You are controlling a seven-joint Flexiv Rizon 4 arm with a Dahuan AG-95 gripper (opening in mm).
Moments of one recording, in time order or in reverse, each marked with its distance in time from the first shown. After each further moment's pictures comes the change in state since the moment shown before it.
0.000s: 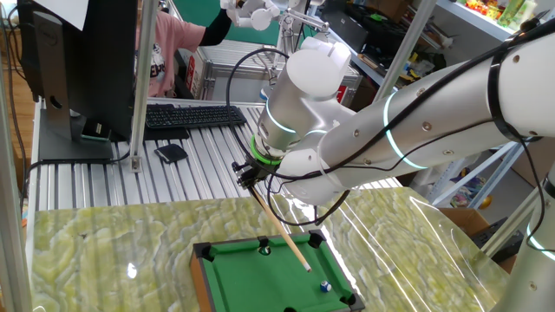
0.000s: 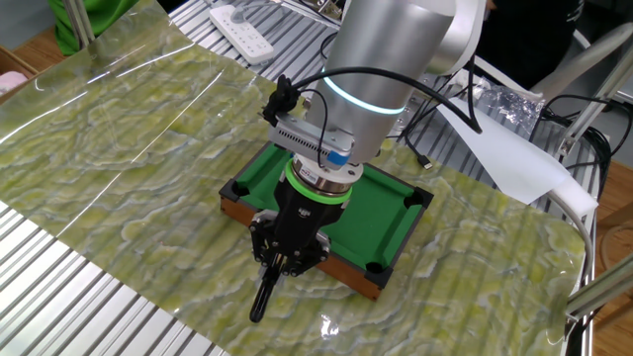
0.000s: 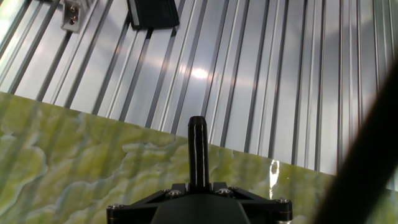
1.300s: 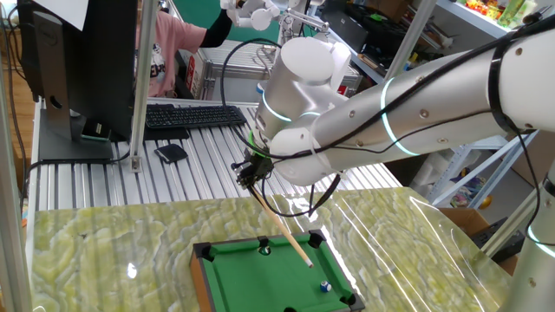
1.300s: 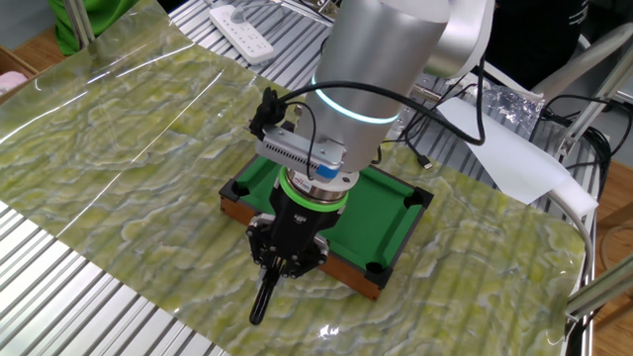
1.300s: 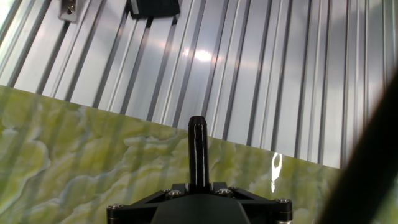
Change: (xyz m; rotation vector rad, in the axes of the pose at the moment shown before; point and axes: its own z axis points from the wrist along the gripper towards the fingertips) arm -0.001 0.000 0.002 -0.018 0.071 -0.001
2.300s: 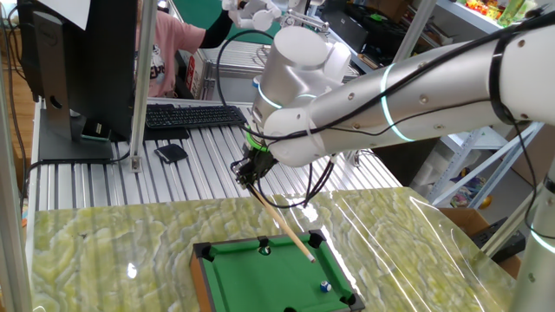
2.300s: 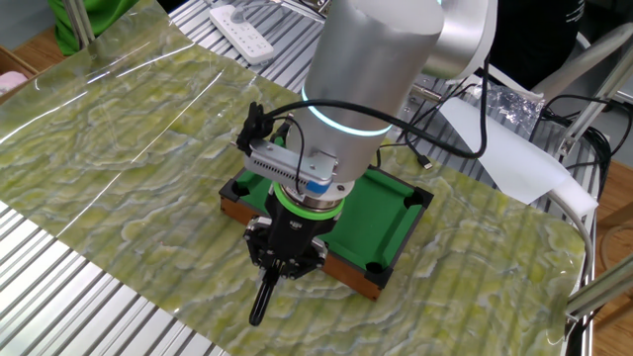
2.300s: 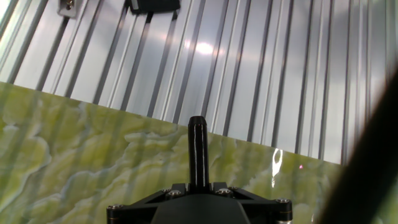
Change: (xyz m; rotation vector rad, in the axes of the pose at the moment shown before) arm 0.002 0.000 0.000 -0.014 0.063 0.001
